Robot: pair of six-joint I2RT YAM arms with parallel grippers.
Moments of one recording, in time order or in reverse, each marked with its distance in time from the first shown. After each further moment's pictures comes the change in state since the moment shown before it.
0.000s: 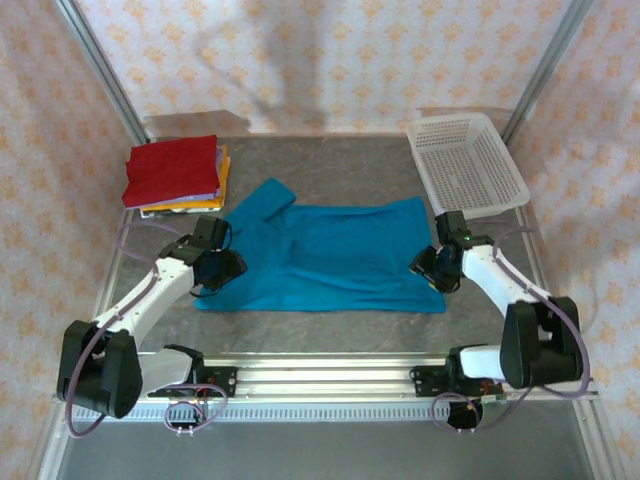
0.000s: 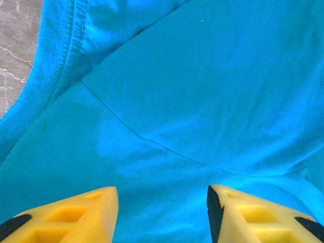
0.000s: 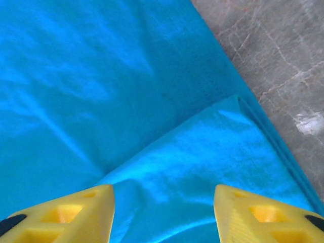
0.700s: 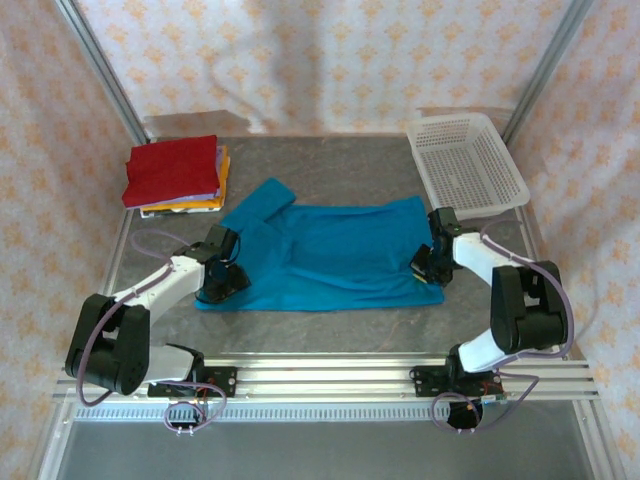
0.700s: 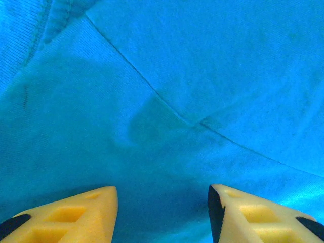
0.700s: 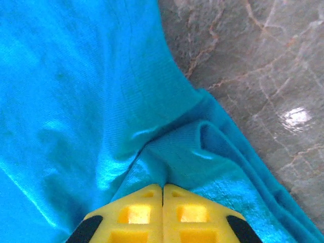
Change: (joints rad) left arm -0.022 0.112 -0.073 0.043 0.007 0.001; right arm 0.000 0.166 0.042 0.074 0.015 -0.029
